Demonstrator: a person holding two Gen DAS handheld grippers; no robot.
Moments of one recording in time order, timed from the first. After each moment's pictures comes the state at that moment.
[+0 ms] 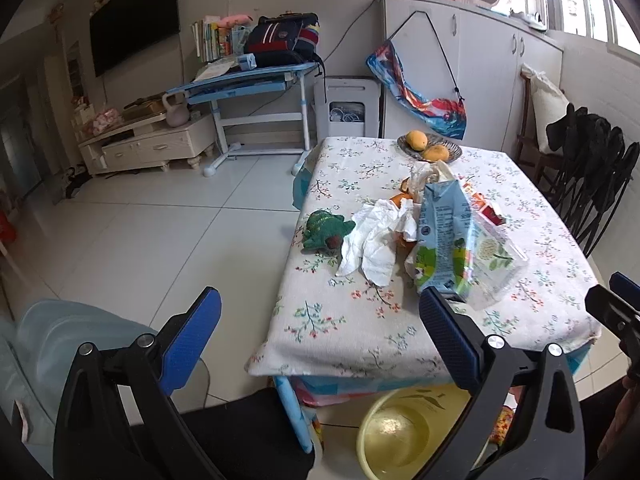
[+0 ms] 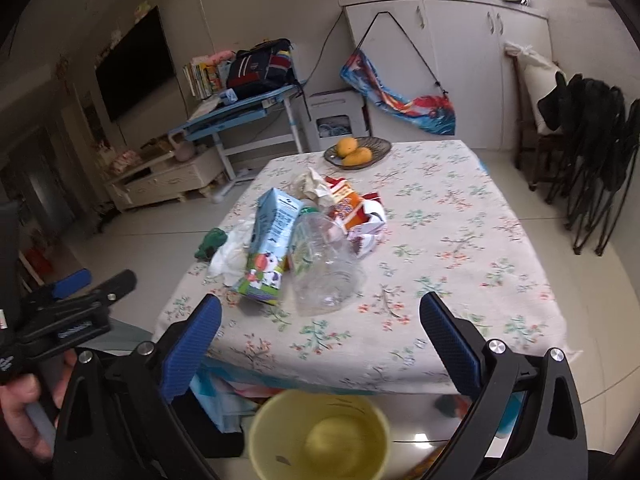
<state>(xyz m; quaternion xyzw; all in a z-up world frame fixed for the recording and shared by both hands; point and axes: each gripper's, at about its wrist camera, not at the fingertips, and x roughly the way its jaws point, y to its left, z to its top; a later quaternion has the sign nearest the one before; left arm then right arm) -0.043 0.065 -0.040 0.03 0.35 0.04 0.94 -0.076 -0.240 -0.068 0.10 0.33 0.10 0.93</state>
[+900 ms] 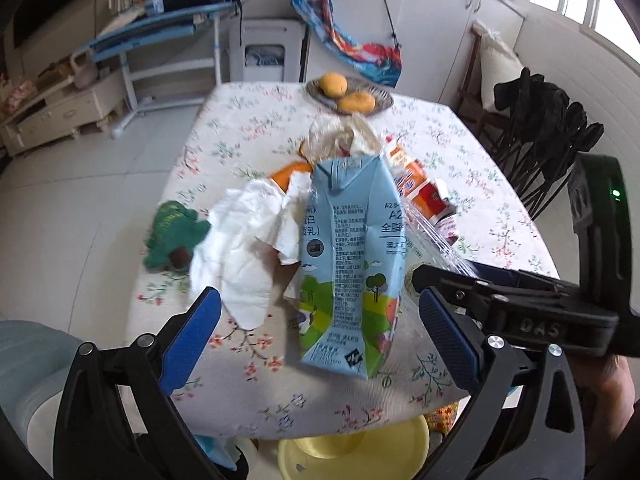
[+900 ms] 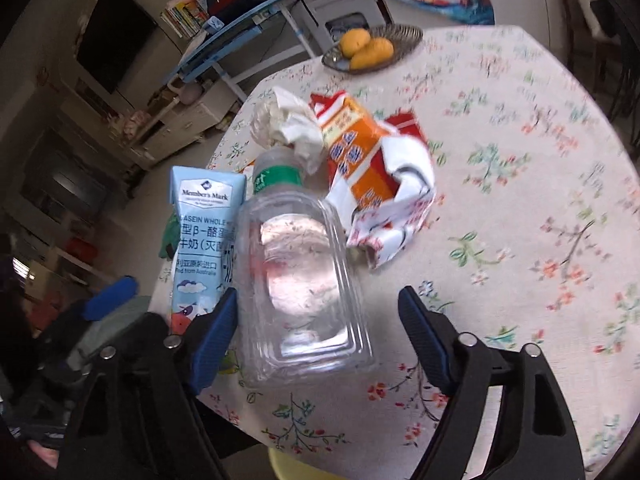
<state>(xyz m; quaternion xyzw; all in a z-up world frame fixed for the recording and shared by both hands) 0.072 -0.009 -0.095 -0.01 0.45 -0.10 0.89 0.062 -0.251 -0.145 0.17 0.49 0.19 0.83</state>
